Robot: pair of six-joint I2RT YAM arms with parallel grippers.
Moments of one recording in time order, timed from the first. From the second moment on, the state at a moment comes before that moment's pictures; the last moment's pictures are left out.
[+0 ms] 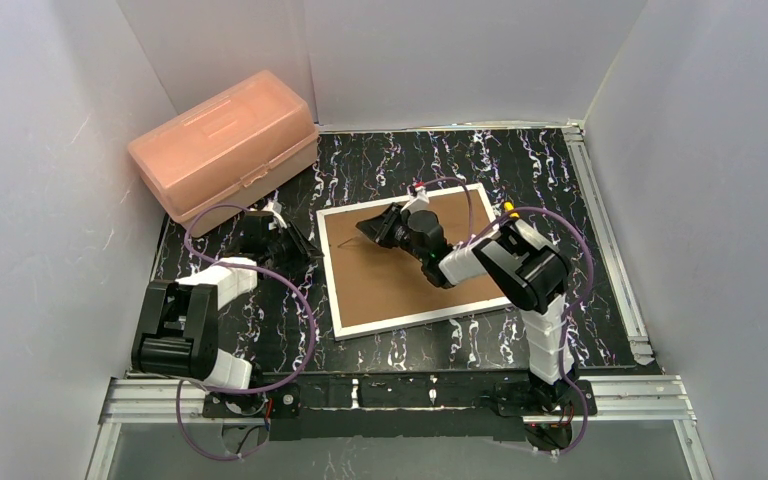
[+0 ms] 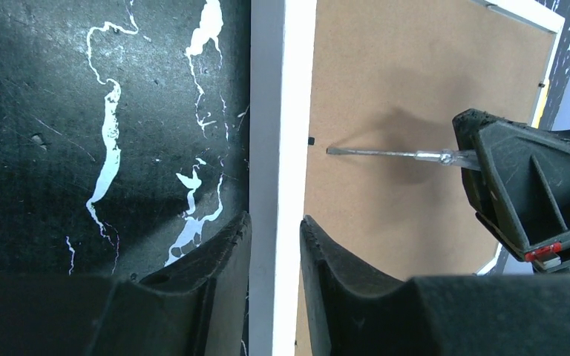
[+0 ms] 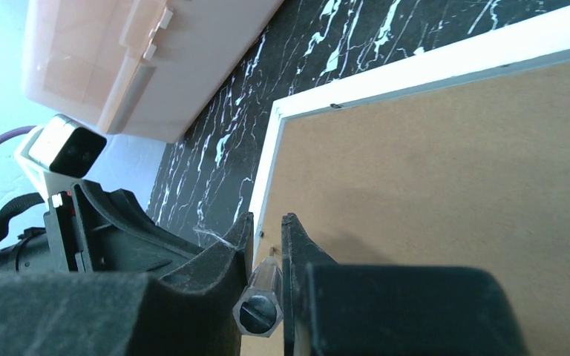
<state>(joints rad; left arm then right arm) -0.12 1.45 0.61 0.05 0.35 -0.67 0.75 2.06 0.93 0.98 -0.05 0.93</state>
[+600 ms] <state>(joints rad) -0.12 1.49 0.63 0.08 0.34 -0.68 0.75 2.09 0.97 0.98 -0.11 0.92</state>
